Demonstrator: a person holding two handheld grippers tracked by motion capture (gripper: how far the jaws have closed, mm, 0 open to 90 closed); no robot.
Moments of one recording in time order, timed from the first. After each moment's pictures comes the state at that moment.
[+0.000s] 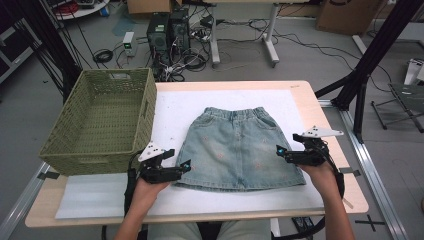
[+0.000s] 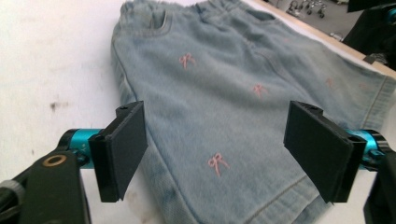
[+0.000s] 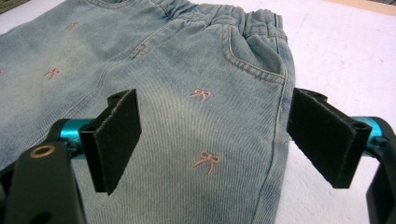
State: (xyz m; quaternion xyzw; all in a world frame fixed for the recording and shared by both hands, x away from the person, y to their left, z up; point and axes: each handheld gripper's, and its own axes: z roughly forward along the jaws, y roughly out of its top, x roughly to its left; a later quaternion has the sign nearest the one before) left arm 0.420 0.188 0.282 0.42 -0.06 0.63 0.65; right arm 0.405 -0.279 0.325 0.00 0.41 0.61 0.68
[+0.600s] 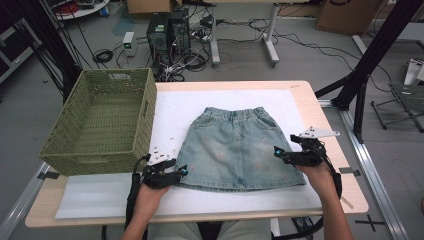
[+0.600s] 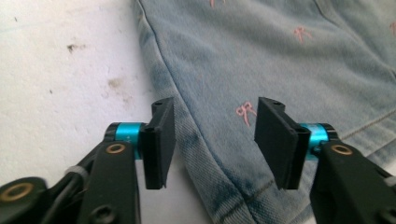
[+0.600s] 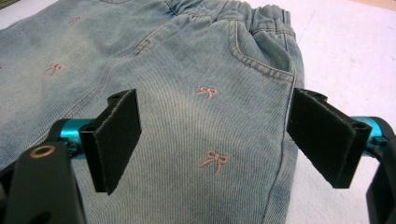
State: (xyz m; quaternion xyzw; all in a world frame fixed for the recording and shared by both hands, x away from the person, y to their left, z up) left arm 0.434 0.181 0.275 0.43 0.02 0.67 0.61; right arm 0.409 -0.273 0.326 0.00 0.42 0.60 0.68
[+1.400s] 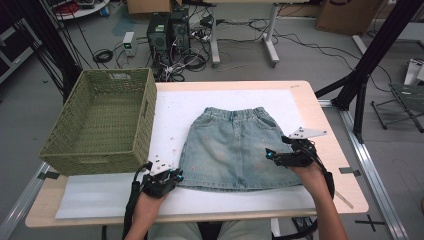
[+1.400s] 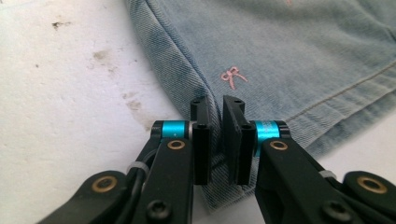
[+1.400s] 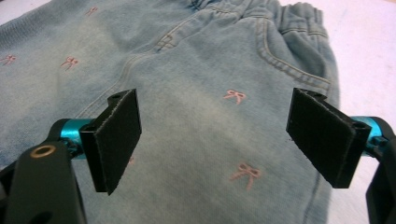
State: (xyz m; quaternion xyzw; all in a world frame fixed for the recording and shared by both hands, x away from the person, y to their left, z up) left arm 0.441 0.182 0.256 0.44 0.02 0.68 0.59; right arm 0.411 -0.248 0.328 -0.01 0.44 0.58 0.68
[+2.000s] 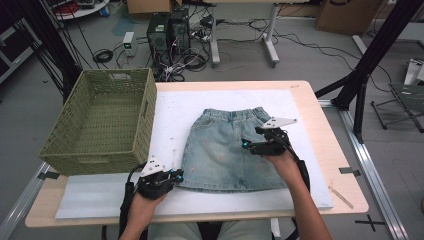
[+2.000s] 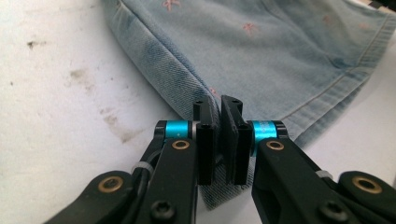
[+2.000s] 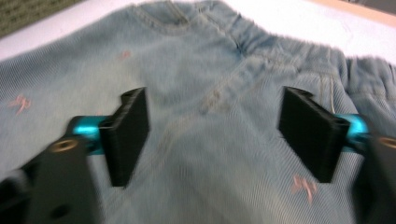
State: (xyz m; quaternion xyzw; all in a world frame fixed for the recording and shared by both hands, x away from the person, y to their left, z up) left arm 0.430 0.190 0.249 0.45 -0.04 0.65 0.61; right arm 0.403 -0.182 0.362 -0.05 0.45 0.57 0.68
